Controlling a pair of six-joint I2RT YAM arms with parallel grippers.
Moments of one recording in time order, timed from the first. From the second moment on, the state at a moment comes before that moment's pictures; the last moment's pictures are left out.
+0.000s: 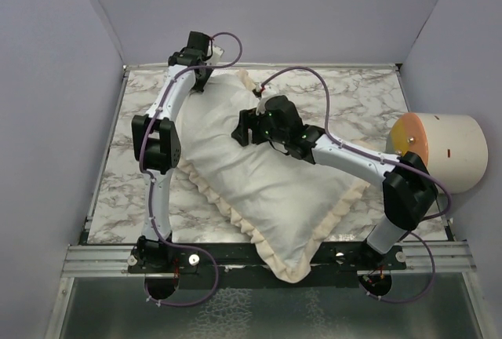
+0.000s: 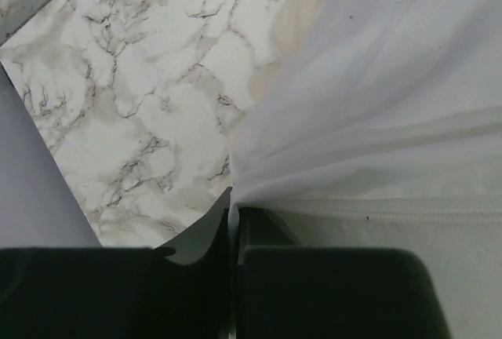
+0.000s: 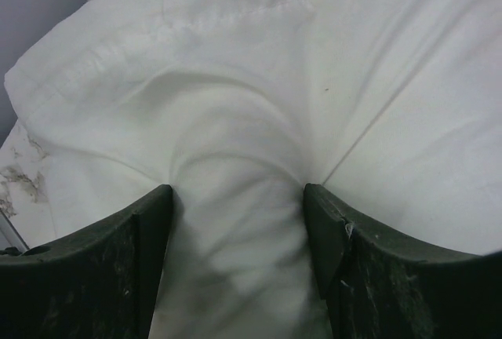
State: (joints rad) left arm -0.19 2.25 2.17 -0.85 -0.20 0.36; right arm 0.81 1.68 1.24 0.00 -0.03 0.40
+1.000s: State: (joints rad) left arm -0.79 1.65 2.30 -0.15 -0.20 0.61; right arm 0.70 1.62 1.50 -0.03 -0.11 0.38
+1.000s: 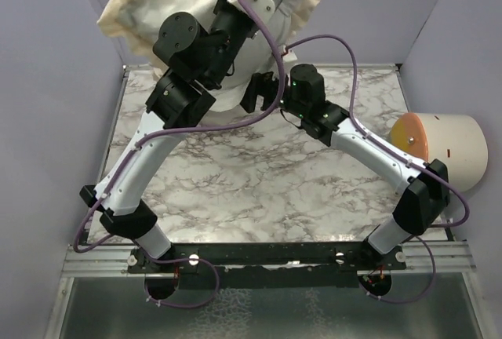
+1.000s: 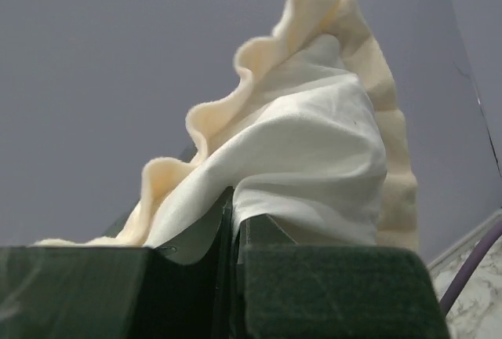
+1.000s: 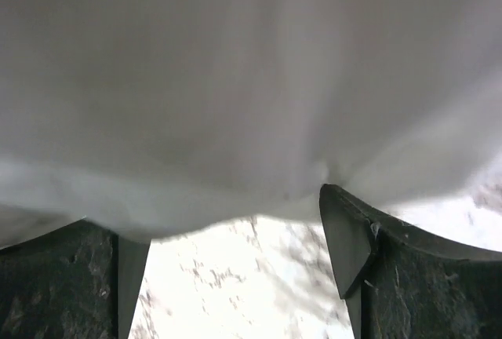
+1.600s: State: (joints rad) left arm -0.79 1.51 2.03 -0.37 -0.24 0.45; right arm 0.70 0.93 0.89 0.28 -0.10 0.35
